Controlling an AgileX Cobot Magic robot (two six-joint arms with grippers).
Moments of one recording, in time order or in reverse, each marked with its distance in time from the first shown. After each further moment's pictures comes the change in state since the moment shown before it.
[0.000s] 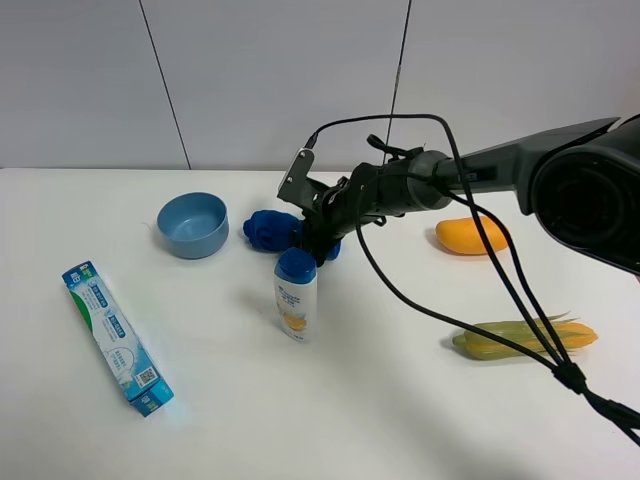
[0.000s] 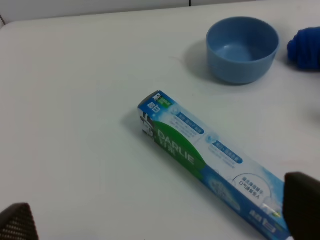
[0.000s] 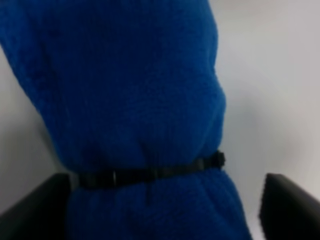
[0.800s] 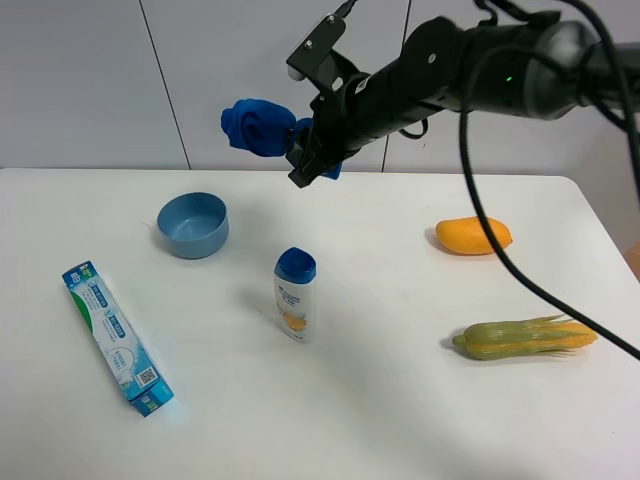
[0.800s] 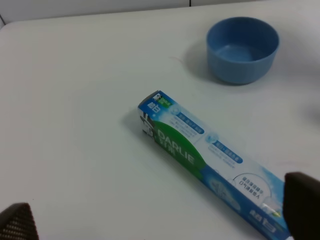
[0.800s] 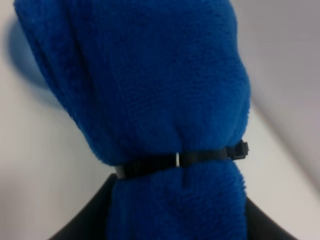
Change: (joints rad) left arm 0.000 0.000 0.000 0.000 0.000 0.000; right arm 0.000 -0.446 0.000 -0.001 0.321 0.236
